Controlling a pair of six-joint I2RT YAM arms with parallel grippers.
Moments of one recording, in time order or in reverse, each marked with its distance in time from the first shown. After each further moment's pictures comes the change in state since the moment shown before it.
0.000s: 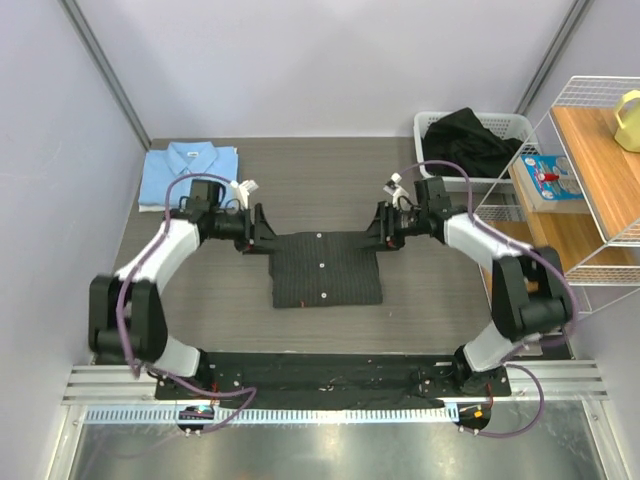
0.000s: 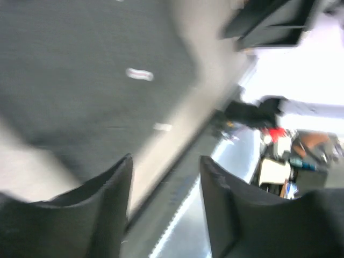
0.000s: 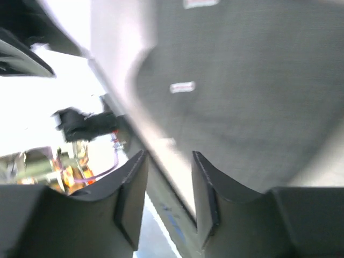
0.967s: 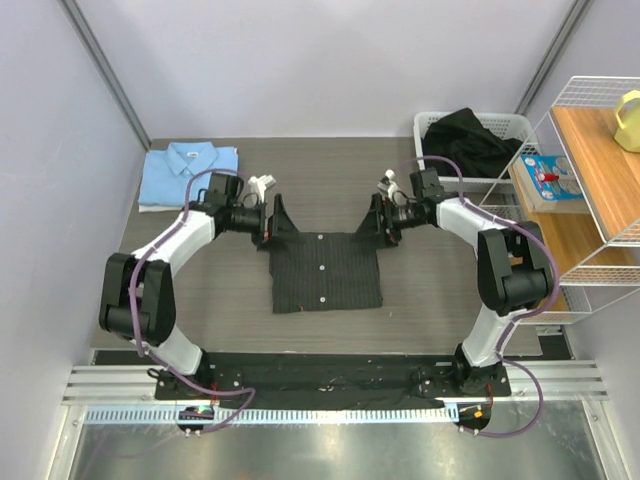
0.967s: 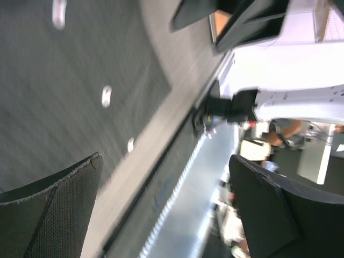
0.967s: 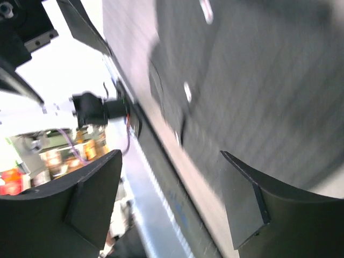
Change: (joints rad) left arm -0.117 0.042 0.007 0.136 0.100 -0.142; right arm -0.003 0.113 0.101 -0.088 -0.154 -0.076
